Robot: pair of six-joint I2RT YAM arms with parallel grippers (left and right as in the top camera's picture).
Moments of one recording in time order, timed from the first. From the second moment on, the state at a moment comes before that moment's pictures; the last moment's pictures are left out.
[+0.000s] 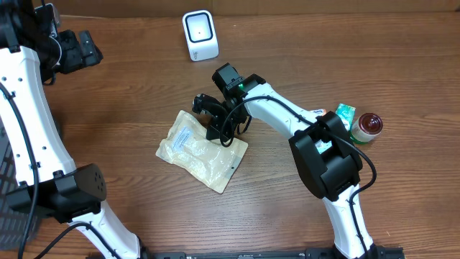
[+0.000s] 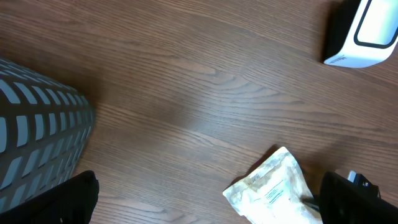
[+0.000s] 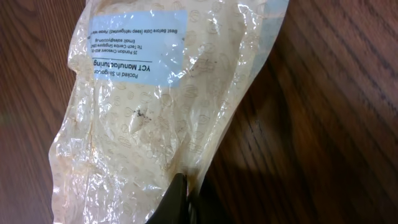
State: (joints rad) left arm 0.28 2.01 2.46 -1.62 0.07 -0.10; right arm 0.60 2.28 1.73 -0.83 -0.55 -0.45
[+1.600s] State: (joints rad) left arm -0.12 1.89 1.62 -1.25 0.13 -0.46; right arm 0.45 2.13 1.78 -0.89 -0.53 -0.12
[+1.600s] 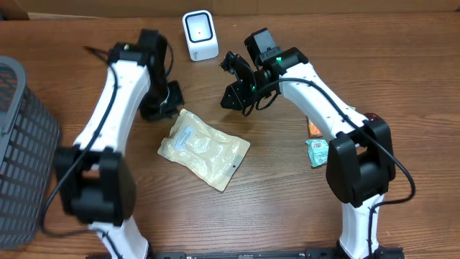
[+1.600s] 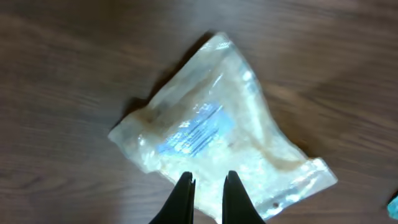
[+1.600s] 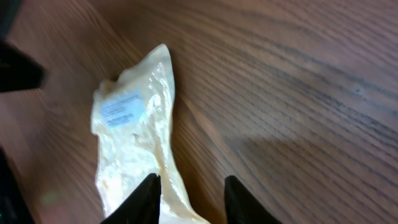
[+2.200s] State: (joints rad) left arm -0.01 1.62 1.06 -0.88 0.24 -0.47; right arm 0.49 2.27 1.78 -0.85 -0.61 -0.20
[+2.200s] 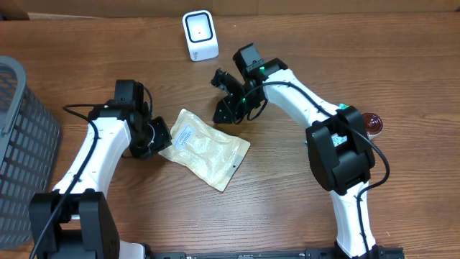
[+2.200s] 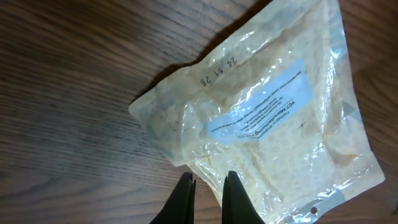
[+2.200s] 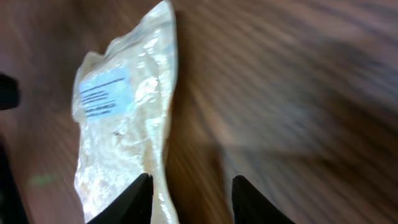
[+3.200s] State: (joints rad) left arm -0.01 1.63 0.84 -0.62 0.31 -0.60; right arm 0.62 2.29 1.69 -0.73 -0.62 -0.06
